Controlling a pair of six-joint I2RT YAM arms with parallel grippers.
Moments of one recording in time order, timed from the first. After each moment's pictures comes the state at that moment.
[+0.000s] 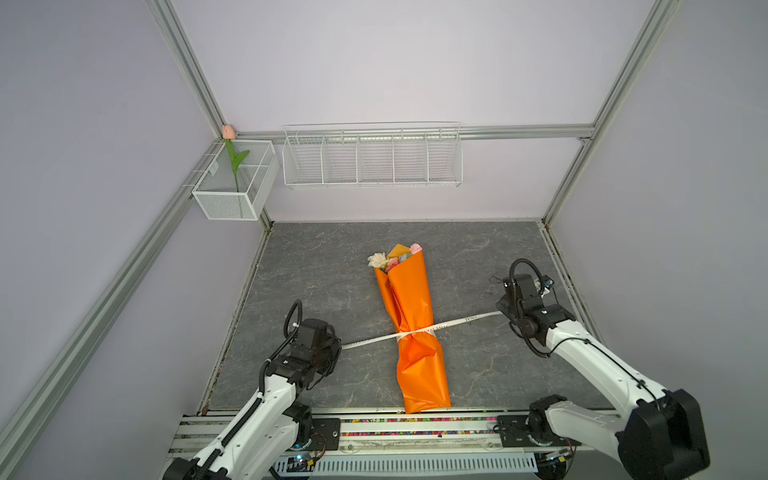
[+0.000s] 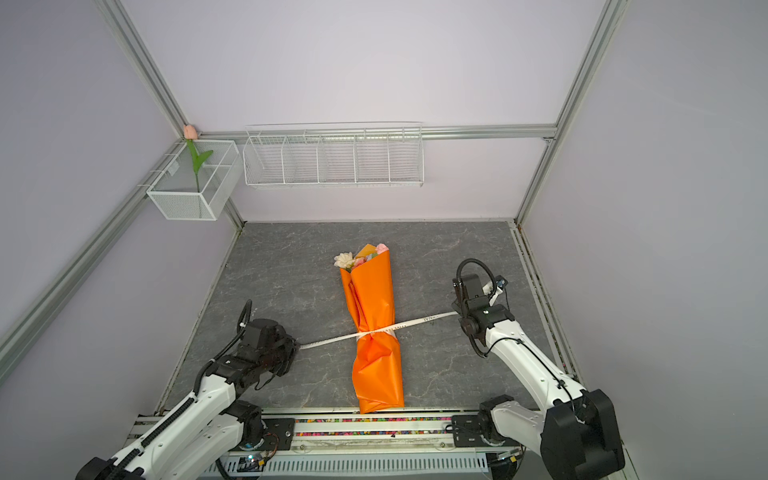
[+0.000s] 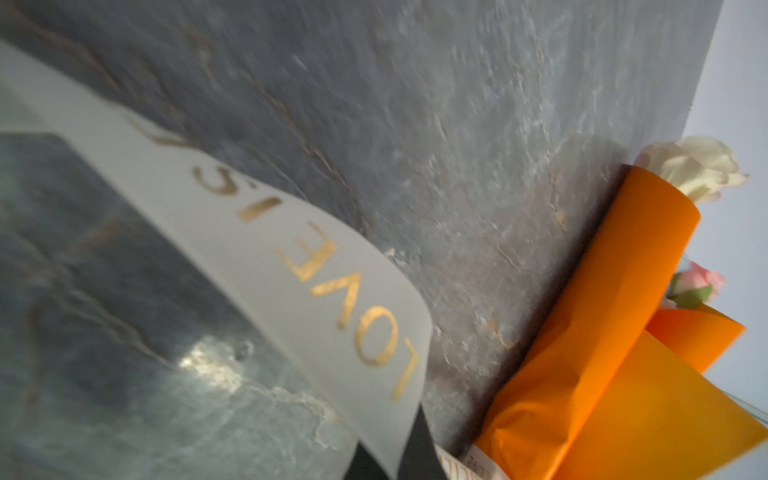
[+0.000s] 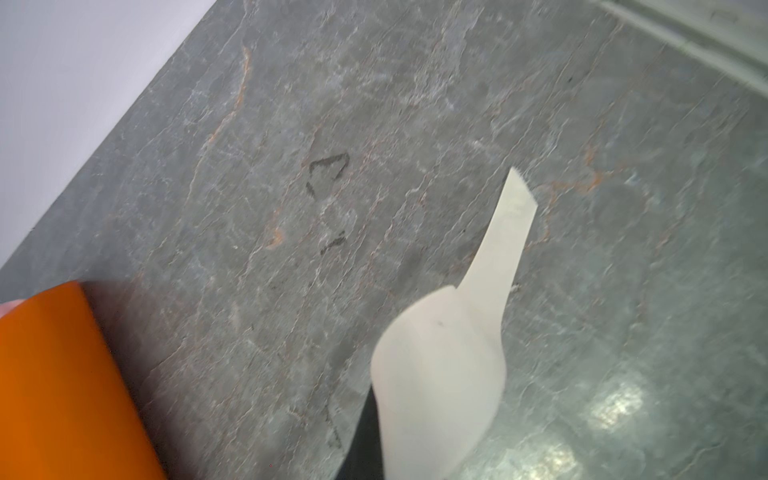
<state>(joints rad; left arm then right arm) -0.30 0.81 0.32 -0.44 0.09 -1.41 0.31 1.15 0.76 -0.56 0.44 0.96</state>
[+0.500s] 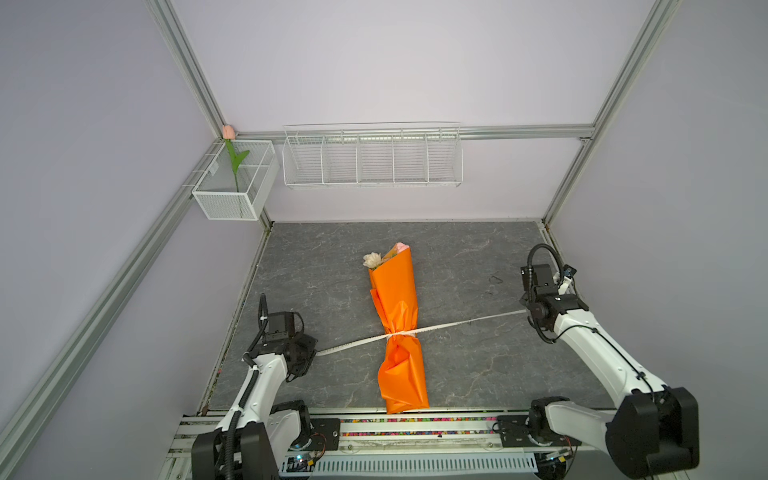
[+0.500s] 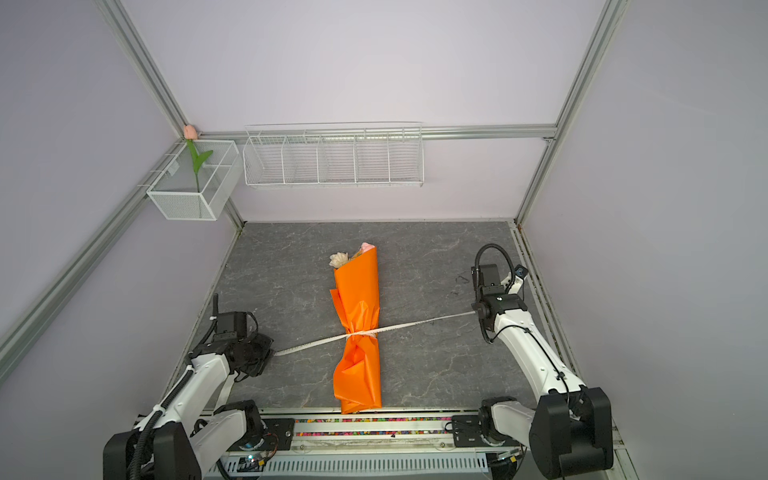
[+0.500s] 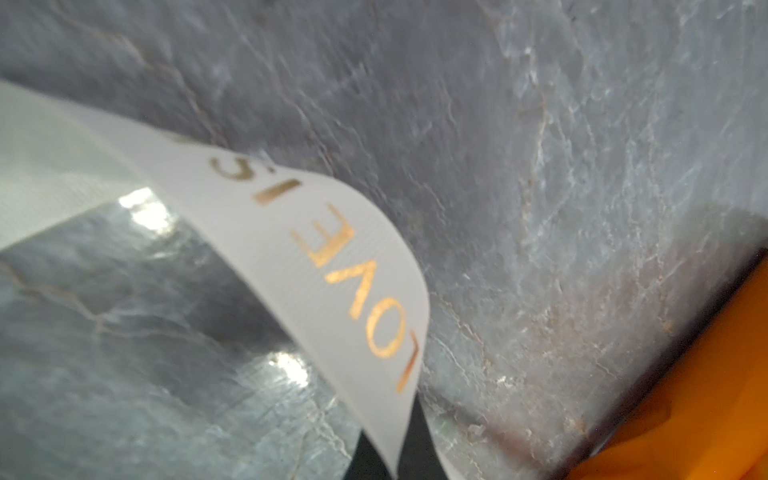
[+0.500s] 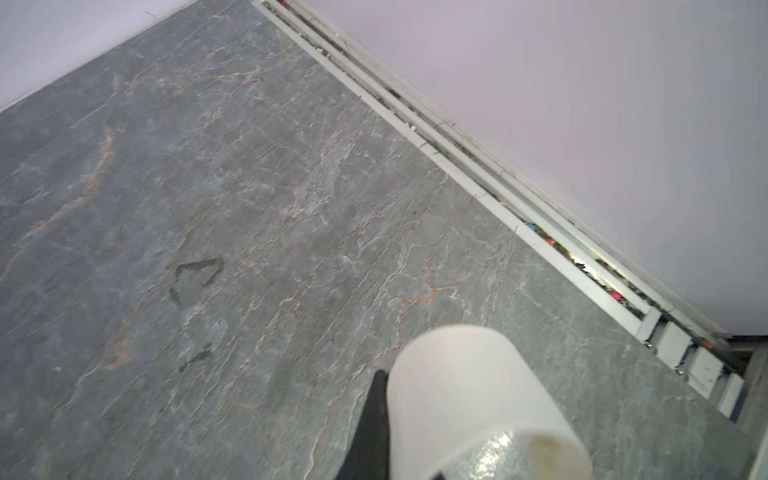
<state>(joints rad) 0.11 1.04 0.44 -0.60 0.20 -0.98 0.14 1.20 0.84 -0.64 0.62 0.72</state>
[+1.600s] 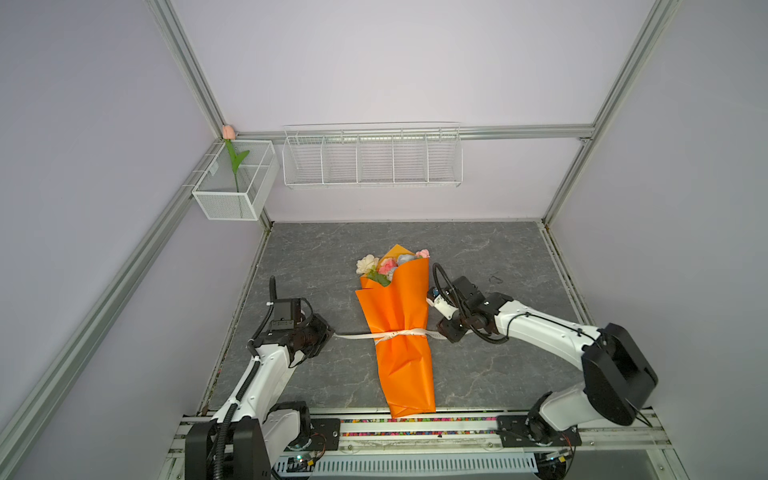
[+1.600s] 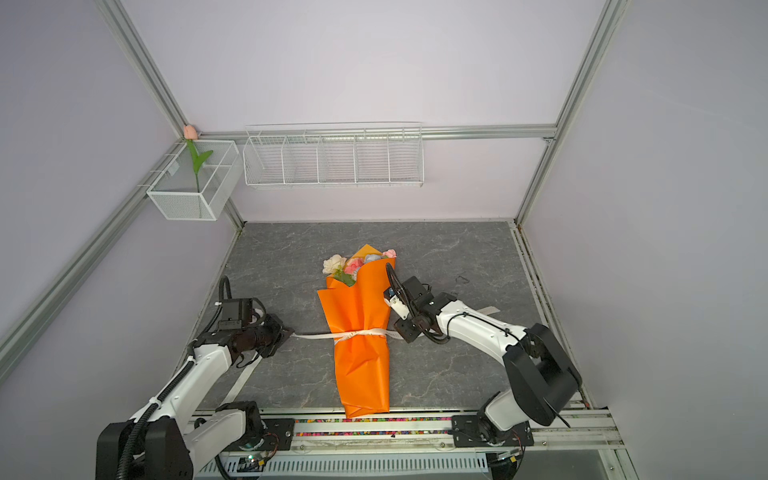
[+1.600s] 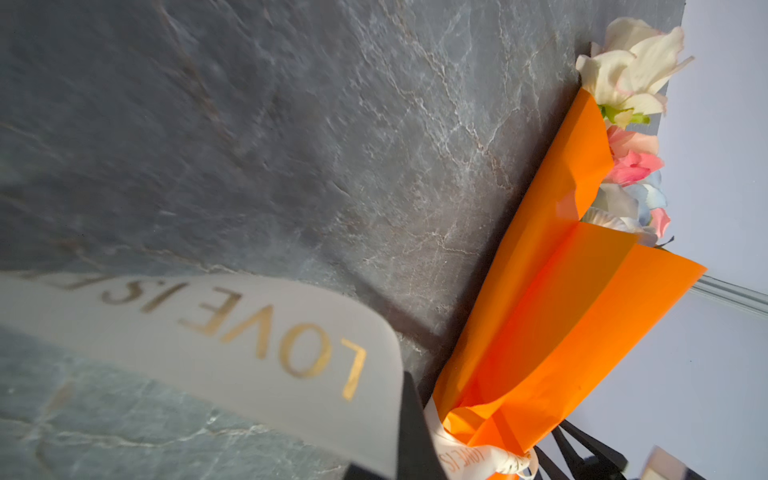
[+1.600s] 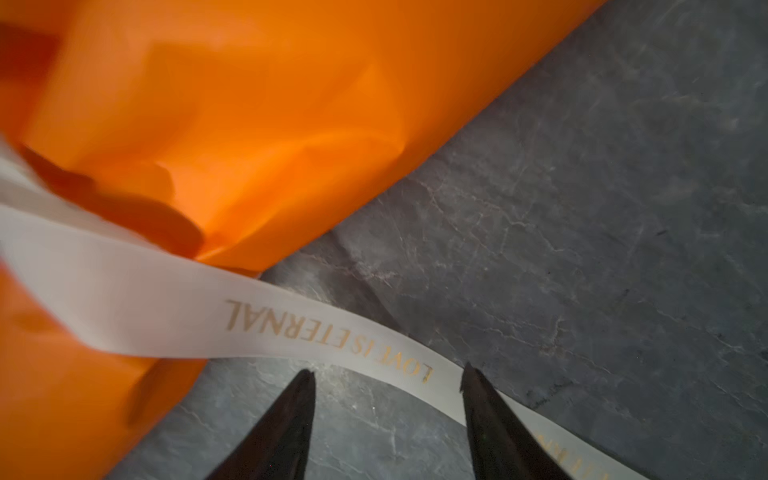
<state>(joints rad) 0.00 1.05 0.51 -0.48 0.45 -0.94 0.70 1.55 0.94 -0.59 -0.02 -0.20</state>
